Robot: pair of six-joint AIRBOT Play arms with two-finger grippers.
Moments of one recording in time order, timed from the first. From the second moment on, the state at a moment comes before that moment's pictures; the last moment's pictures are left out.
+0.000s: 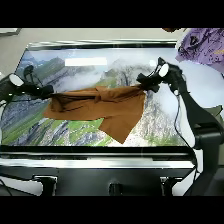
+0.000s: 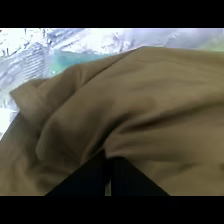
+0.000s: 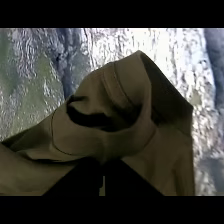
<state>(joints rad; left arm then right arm) 0.16 -1.70 1.50 1.26 -1.03 -1.53 0.12 -1.92 1.82 -1.24 1.00 1.98</state>
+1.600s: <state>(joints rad) 0.48 -1.52 1.40 1.18 -1.26 -1.54 -0.13 -1.75 1.10 -0.58 1.16 1.13</state>
